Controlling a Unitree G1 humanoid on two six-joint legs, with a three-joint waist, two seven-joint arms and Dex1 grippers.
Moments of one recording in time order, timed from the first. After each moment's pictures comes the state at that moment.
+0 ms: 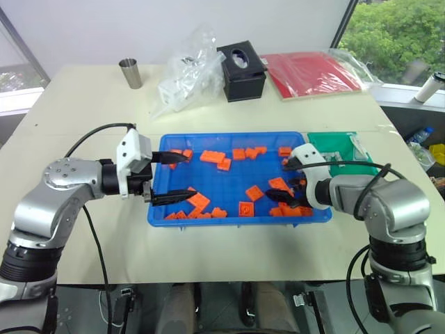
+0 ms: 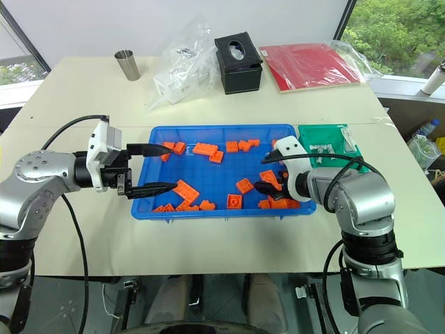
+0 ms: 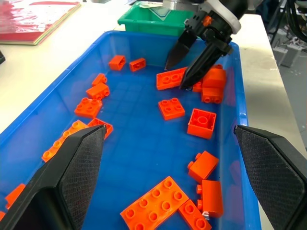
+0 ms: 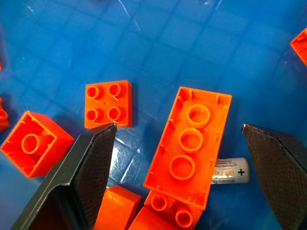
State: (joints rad) left arm -0.39 0.81 0.06 -0.30 -0.58 0.54 -1.12; right arm -0.52 -0.53 -0.03 -0.46 0.38 1.58 0.46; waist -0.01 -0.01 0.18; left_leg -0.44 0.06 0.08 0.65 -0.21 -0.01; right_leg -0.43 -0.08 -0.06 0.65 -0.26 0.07
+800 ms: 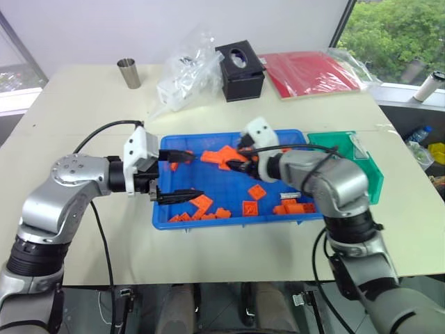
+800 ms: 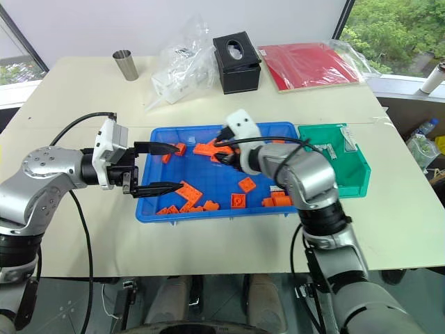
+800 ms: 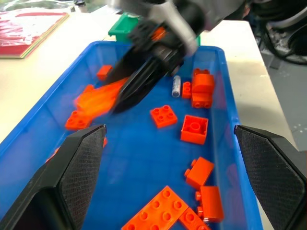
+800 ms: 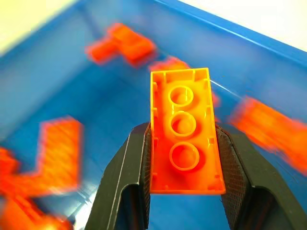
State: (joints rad) left arm -0.44 0.78 0.02 -0.30 -0.58 0.54 -1.14; right arm -0.76 -0.30 0.20 -0.19 0.35 1.23 0.43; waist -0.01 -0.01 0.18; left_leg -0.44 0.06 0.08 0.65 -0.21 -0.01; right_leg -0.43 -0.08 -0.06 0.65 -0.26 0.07
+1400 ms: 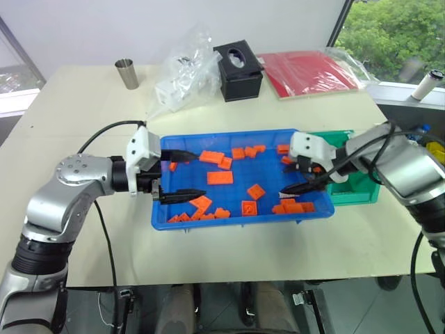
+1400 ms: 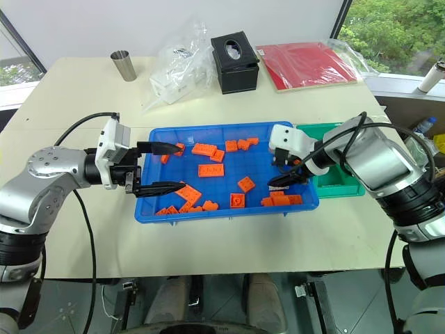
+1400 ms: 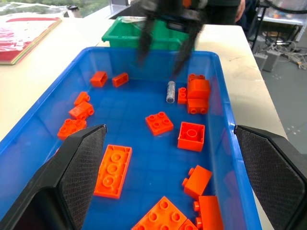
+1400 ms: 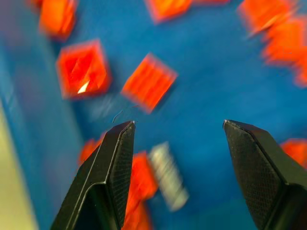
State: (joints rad) left arm -0.44 0.76 0.01 -0.29 -0.58 0.53 -1.14; right arm -0.81 -1.02 0.46 -0.09 0.23 0.75 1.22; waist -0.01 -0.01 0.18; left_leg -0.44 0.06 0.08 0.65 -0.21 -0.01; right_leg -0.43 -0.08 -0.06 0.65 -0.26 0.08
